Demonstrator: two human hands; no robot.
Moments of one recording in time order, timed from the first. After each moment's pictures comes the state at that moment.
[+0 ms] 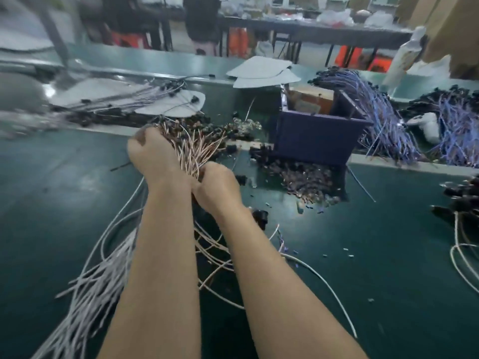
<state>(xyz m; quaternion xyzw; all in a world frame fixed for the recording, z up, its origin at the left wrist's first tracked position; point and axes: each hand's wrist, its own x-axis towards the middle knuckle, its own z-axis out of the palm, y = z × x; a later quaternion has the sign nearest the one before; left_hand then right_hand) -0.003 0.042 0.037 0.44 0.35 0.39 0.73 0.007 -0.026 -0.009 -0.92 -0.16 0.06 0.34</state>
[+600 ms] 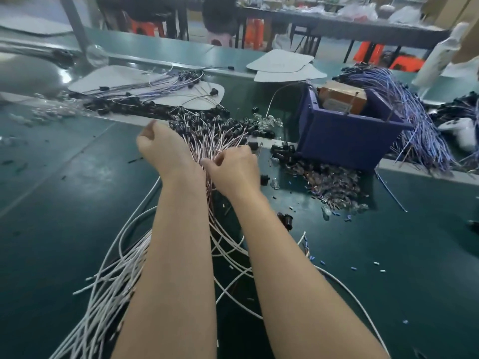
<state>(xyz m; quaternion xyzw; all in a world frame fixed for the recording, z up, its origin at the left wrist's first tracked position) 0.006 0.064 0.034 0.36 0.37 0.39 0.76 0.032 -0.008 -0.008 -0.95 -0.14 0.01 0.29</state>
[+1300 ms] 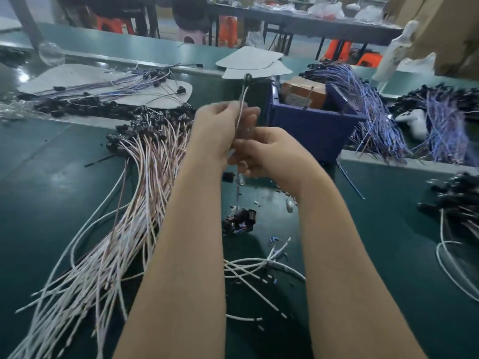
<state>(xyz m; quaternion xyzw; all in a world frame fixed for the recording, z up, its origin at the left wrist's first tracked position) 0.030 -0.019 0.055 0.60 0.13 0.15 0.78 0.032 -0.124 0.046 -0.75 -0.17 0.15 0.62</state>
